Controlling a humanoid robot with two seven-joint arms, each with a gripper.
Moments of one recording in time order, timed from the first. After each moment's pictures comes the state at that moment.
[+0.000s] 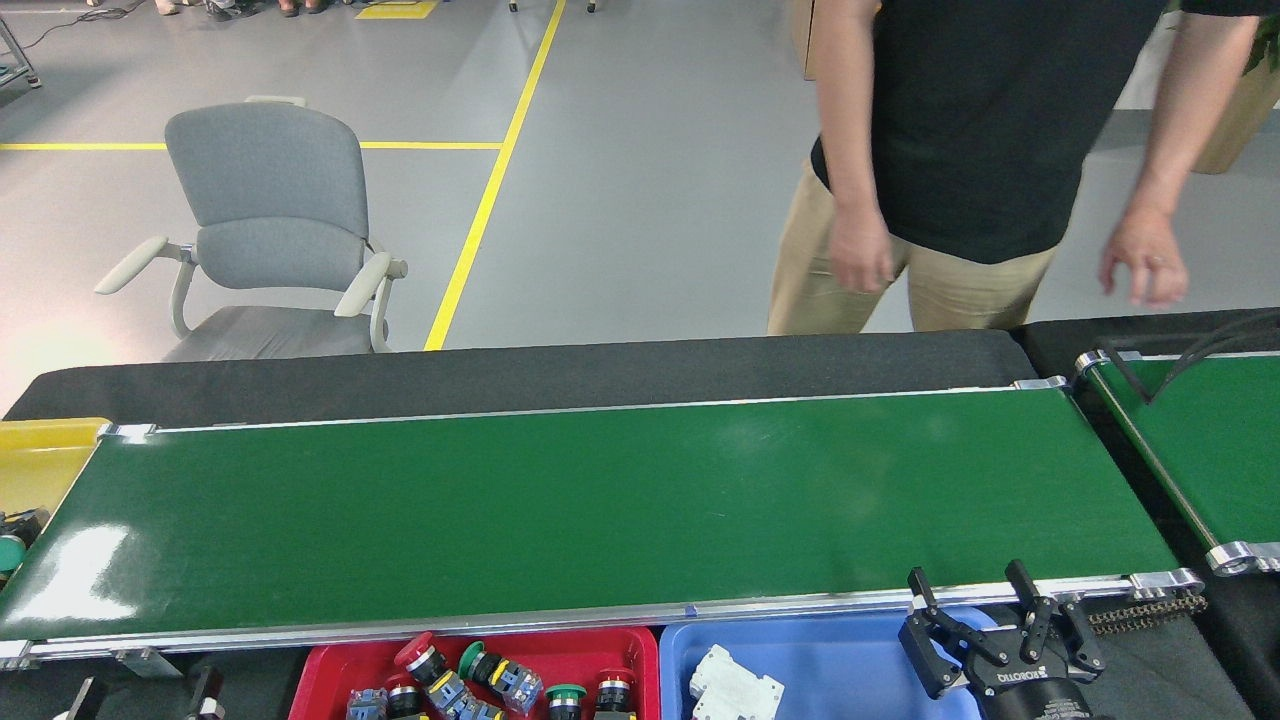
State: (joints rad) left arm 0.41 0.11 0.44 -1.74 -1.35 -0.36 0.07; right arm 0.20 0.06 -0.19 -1.75 1.39 -0.27 0.09
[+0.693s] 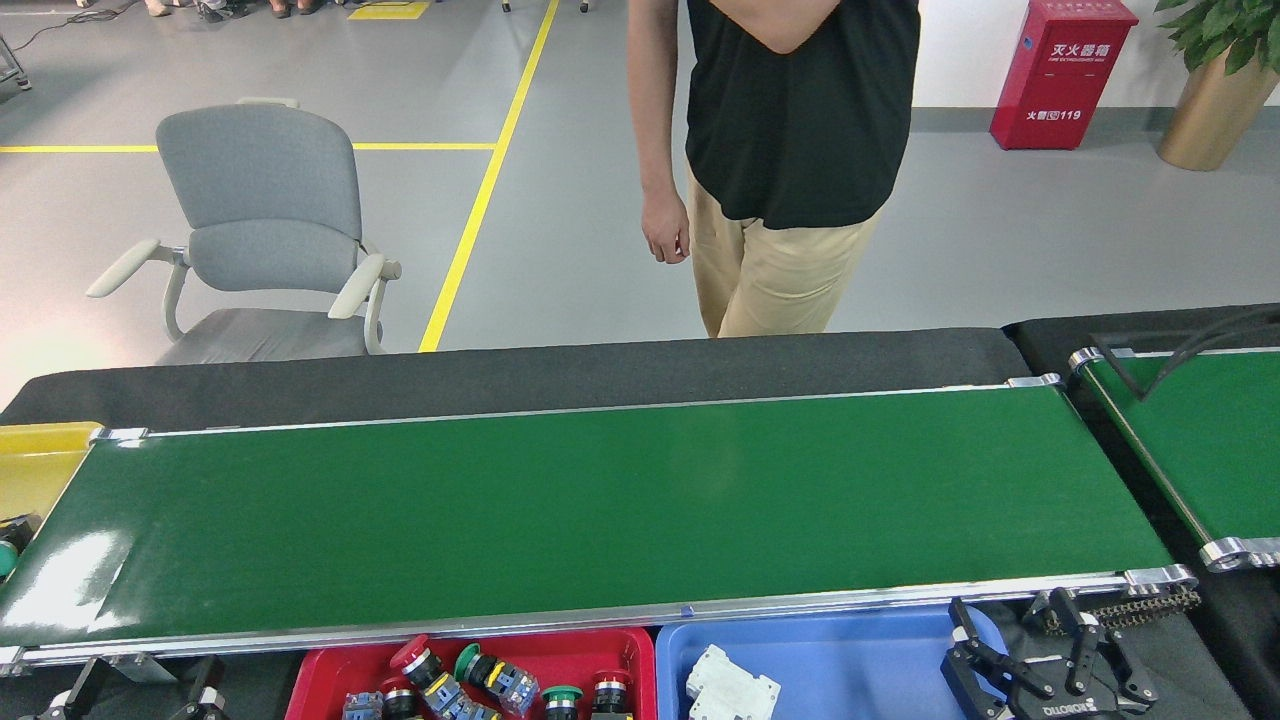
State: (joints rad) left arm 0.39 0.18 0.44 -1.74 -1.36 -0.37 0.07; right arm 0.26 -0.02 -0.25 -1.75 1.39 -0.26 0.03
